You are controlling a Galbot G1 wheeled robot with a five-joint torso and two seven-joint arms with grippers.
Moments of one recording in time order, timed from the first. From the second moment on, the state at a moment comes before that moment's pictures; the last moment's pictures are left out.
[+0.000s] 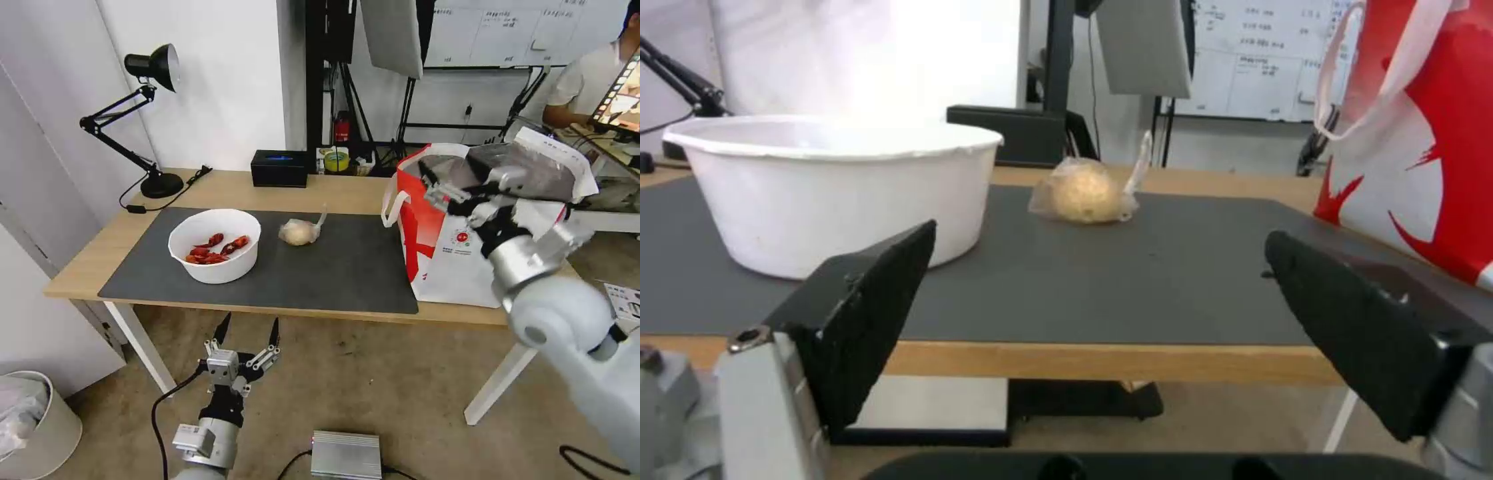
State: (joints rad) left arm 1.71 -1.43 -0.39 -2.14 -0.08 -0.22 -0.02; right arm -1.02 0.77 0.28 2.19 0.78 -0.04 0.25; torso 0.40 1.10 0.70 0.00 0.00
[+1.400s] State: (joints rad) left arm 1.70 -1.52 -0.41 -2.09 -0.02 -0.23 -0.02; right arm -1.50 1.22 0.30 1.99 0.17 0.25 0.16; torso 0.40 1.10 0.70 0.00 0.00
